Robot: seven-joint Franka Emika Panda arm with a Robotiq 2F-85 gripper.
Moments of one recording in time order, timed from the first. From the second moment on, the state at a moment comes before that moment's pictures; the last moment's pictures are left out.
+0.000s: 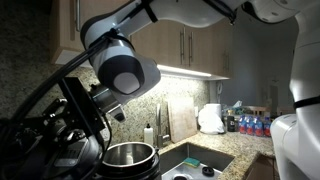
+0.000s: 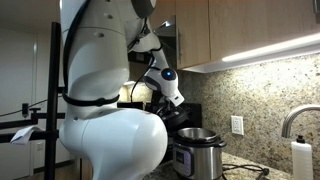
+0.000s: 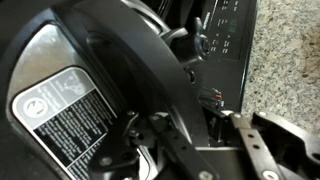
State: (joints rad) arm 0.37 -0.16 0.33 -2.29 2.01 2.98 -0.38
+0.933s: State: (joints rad) arm 0.25 -0.50 0.11 -2.65 1.80 2.76 -0.19
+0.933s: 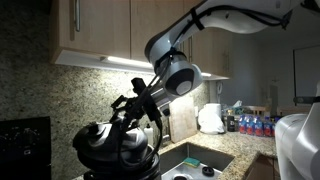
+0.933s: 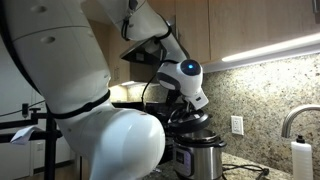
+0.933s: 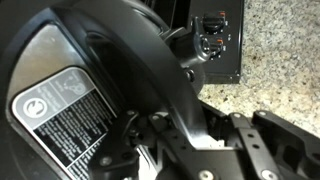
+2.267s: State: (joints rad) arm 0.02 -0.35 0.07 -2.60 1.44 2.44 0.13
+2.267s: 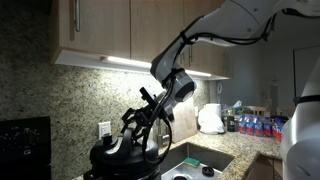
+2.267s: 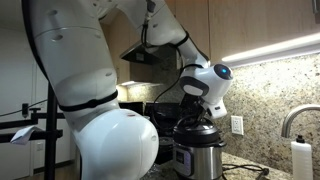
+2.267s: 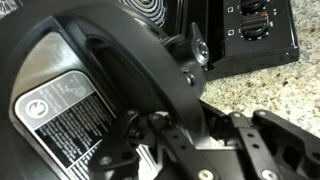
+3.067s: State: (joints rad) arm 0.02 -0.29 0.06 -2.54 1.40 2.43 0.19
